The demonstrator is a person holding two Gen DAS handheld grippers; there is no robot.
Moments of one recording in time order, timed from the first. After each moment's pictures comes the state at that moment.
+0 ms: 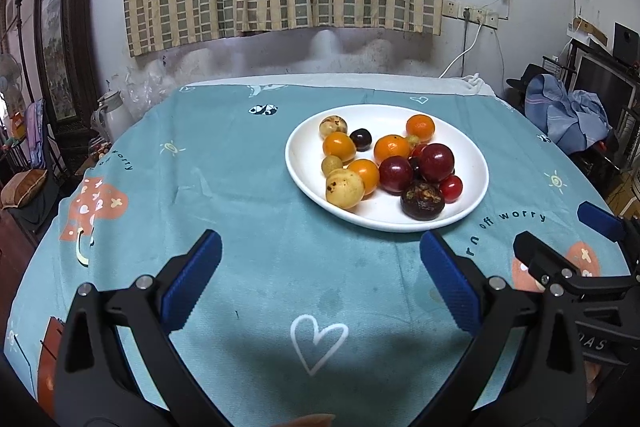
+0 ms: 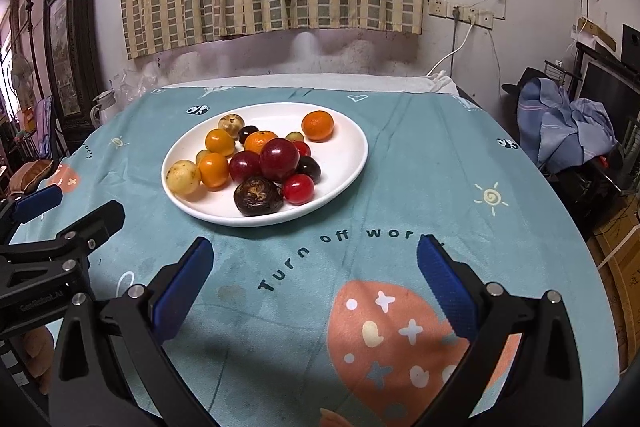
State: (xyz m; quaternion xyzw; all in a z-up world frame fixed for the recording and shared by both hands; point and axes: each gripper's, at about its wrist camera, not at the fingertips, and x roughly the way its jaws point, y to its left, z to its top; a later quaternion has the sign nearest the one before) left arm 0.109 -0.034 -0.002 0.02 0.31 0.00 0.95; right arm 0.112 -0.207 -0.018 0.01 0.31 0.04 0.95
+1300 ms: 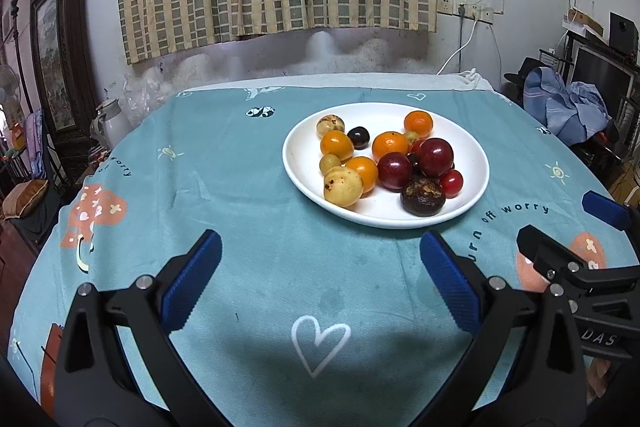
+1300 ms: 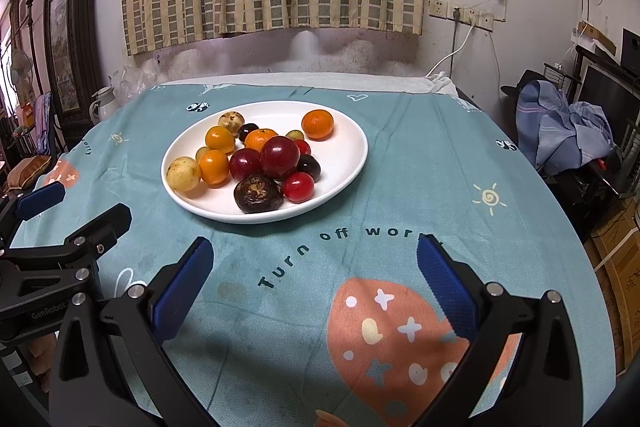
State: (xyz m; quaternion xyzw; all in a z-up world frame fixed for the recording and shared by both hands) left arm 0.111 -0.038 -0.010 0.03 0.31 0.00 0.95; right arm 0.108 -0.209 -0.019 0.01 0.31 0.04 0.95
